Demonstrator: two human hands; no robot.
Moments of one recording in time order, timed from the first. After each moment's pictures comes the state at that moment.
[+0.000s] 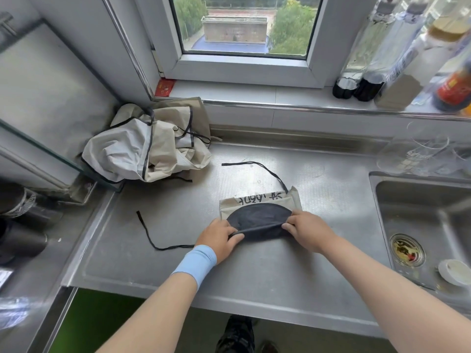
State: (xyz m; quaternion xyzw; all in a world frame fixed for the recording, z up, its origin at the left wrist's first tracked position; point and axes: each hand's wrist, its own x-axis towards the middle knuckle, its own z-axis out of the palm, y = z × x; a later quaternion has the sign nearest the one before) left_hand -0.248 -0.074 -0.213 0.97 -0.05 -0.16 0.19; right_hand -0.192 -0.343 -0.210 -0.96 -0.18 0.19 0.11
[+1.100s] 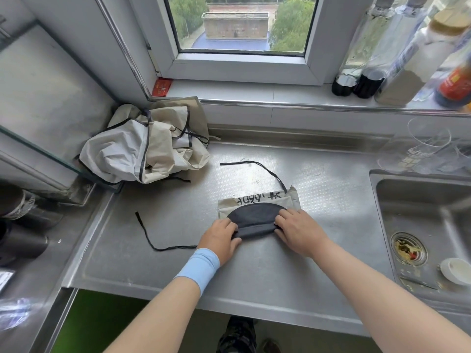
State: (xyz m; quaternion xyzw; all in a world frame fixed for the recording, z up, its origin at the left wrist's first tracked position) left_hand -0.249 -0.084 -0.226 0.98 -0.08 -0.11 0.15; right_hand -0.198 -0.332 -0.217 -0.95 -0.32 0.06 0.01
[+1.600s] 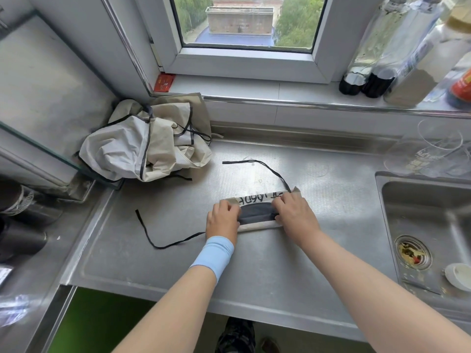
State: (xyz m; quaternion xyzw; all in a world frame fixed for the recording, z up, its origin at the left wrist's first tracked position) left_hand -0.220 -0.105 -0.213 0.98 0.05 -0.04 0.16; right_hand -0.171 -0.307 -0.217 -0.97 -0.22 0.04 0.04
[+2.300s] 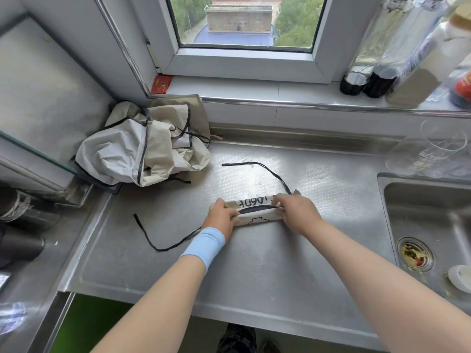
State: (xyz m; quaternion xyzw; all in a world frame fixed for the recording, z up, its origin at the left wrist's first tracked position) left_hand -0.195 -0.081 -0.223 0.95 0.06 -0.12 0.27; right_hand -0.145 -0.312 -0.211 -0.96 -0.15 0.16 0.17
